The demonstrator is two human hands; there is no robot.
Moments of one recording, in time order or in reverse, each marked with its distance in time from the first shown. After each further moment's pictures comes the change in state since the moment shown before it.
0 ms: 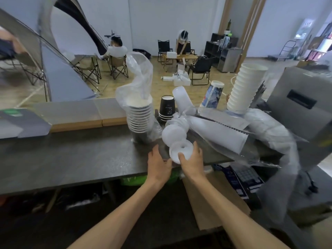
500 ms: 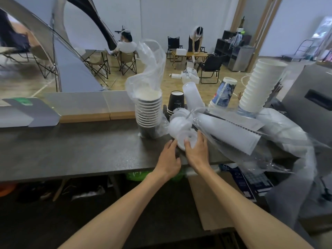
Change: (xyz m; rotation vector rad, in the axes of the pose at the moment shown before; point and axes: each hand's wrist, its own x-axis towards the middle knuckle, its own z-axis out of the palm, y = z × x) left_hand 0.019 -0.005 0.004 0.212 -0.168 0.248; right_hand 0.037 -0.001 0.015 -0.080 0.060 -0.158
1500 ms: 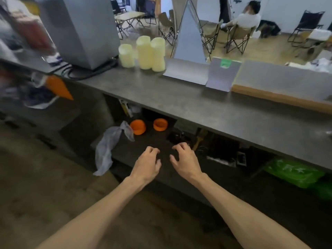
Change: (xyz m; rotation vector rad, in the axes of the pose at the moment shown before) left_hand -0.363 -0.358 -0.349 0.367 0.312 -0.536; right_hand -0.356 -0.248 0.397 -0.262 -0.722 -0.649
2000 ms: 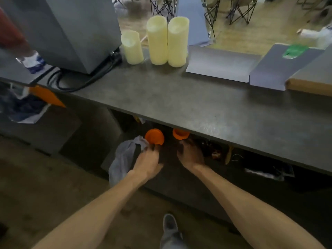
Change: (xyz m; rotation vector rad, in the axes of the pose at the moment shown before) left_hand 0.169 -0.160 -0.023 0.274 -0.253 0.016; right_hand 0.188 -0.034 0.130 -0.047 -0.183 0.267
